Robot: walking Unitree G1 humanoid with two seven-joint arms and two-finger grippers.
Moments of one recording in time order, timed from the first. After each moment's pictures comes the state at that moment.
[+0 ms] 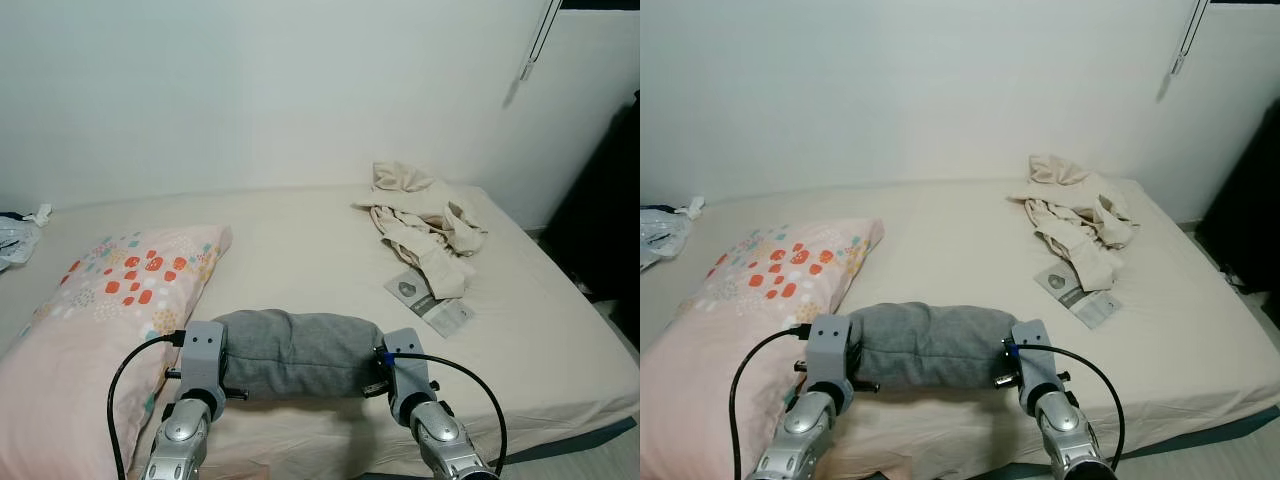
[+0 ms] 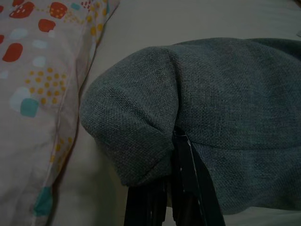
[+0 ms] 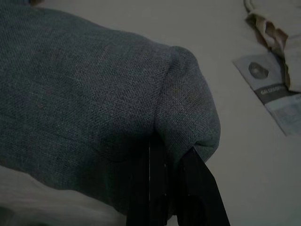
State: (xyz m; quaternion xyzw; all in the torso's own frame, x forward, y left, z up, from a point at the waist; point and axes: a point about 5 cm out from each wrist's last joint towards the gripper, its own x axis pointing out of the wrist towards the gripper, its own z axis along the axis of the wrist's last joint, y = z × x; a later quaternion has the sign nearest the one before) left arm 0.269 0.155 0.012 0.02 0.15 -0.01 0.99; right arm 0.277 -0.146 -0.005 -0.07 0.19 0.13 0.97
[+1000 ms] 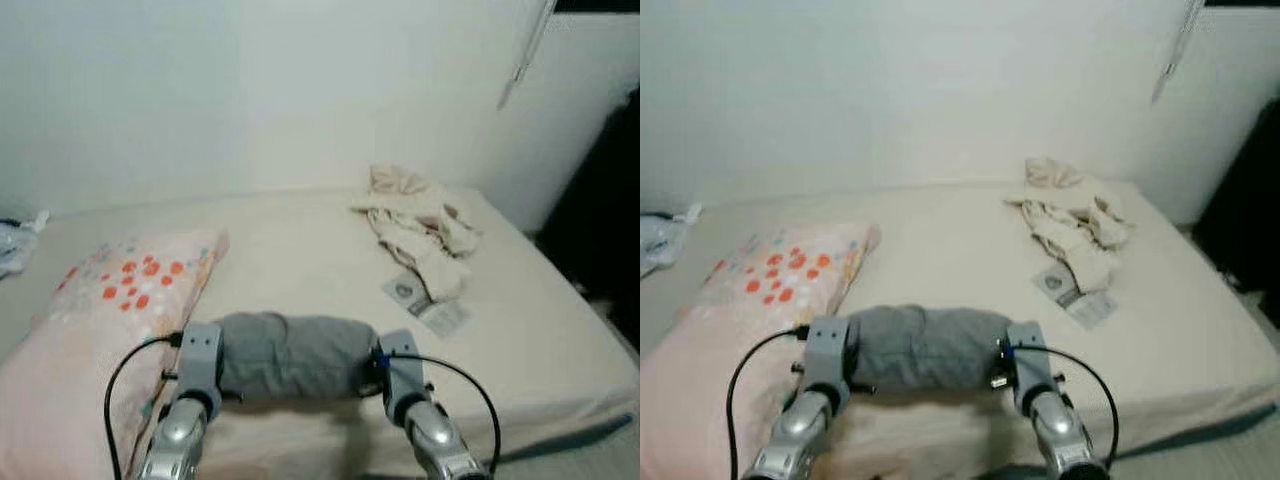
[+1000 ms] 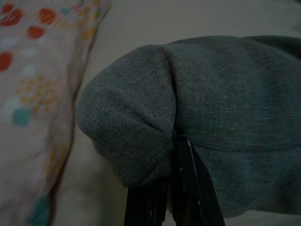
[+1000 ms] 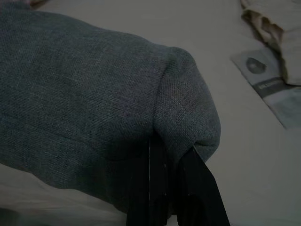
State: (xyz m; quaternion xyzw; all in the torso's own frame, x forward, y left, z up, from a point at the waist) left arm 0.272 0.159 0.008 0.02 0.16 -0.01 0.99; right arm 0.276 -0.138 -0.007 -0.07 0.19 0.13 0.97
